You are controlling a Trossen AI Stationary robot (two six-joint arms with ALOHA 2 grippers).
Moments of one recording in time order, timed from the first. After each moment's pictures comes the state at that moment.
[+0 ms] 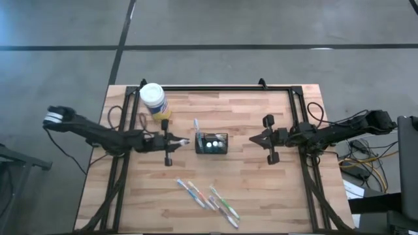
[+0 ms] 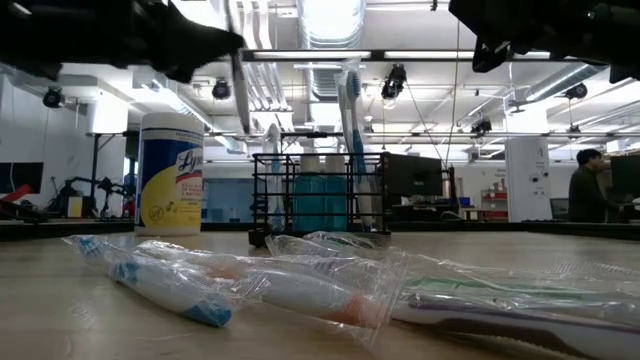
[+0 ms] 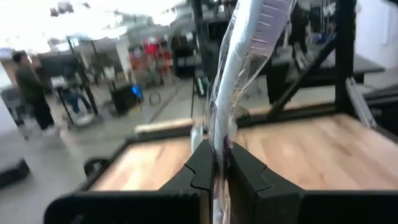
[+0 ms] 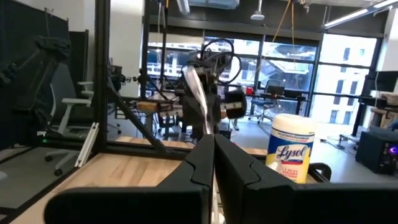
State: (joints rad) left arm -0.20 1.03 0.30 0.83 -0.29 0.20; right arm 0.11 0.89 0.22 0.87 0.05 -0.07
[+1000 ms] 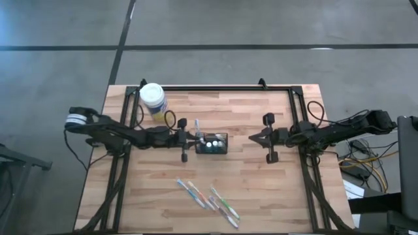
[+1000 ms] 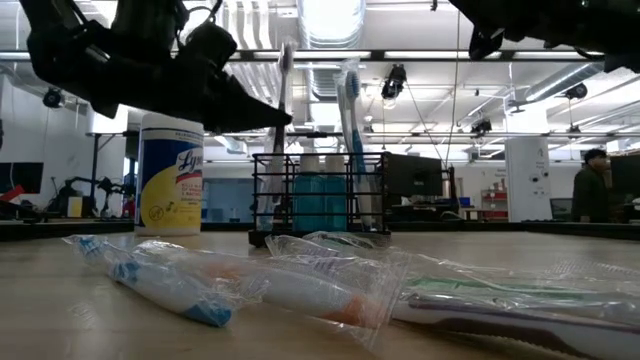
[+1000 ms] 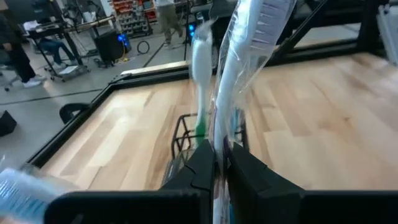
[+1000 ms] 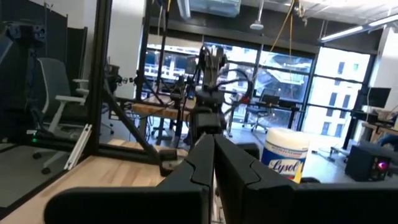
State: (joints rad) left arm -0.02 1.42 0.42 0.87 -0.12 0.16; right arm 0.11 0.89 0.27 0.84 0.06 -0.14
